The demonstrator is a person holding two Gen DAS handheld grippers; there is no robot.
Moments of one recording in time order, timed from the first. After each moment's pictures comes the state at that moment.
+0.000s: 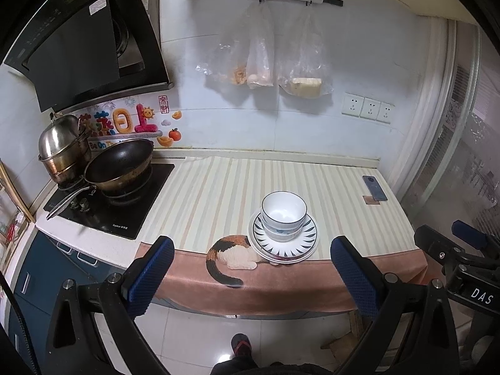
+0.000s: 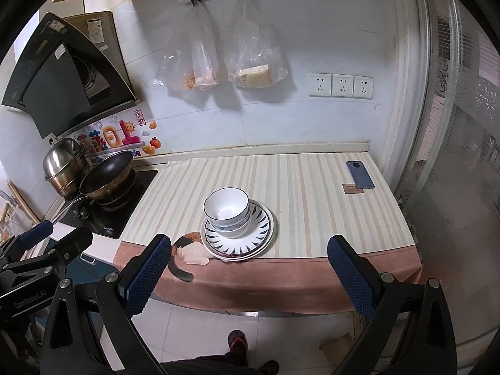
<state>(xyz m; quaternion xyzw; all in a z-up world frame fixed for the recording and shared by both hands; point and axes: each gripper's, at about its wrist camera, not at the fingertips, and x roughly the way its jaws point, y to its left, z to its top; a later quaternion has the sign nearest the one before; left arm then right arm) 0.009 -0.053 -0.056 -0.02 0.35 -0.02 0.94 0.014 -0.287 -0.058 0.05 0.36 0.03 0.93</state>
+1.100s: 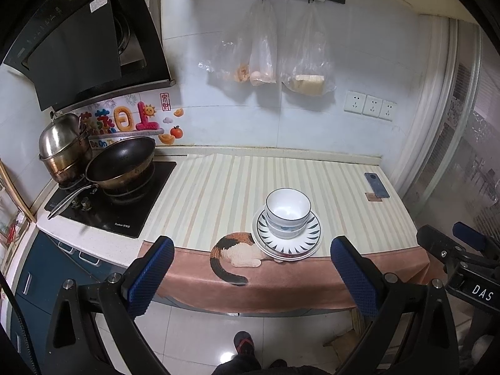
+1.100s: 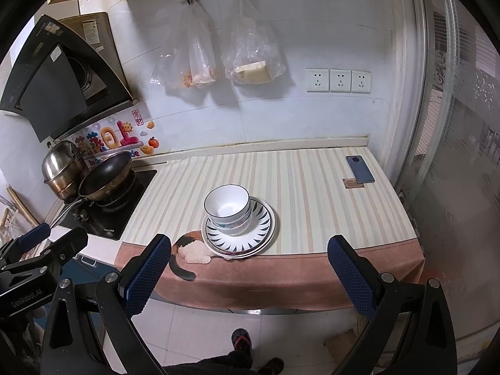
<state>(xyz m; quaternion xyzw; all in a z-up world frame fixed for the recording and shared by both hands) 0.008 -0.045 -0.055 -0.02 0.36 -0.02 0.93 0.009 -0.278 -0.069 0.05 0.37 0.02 0.93</state>
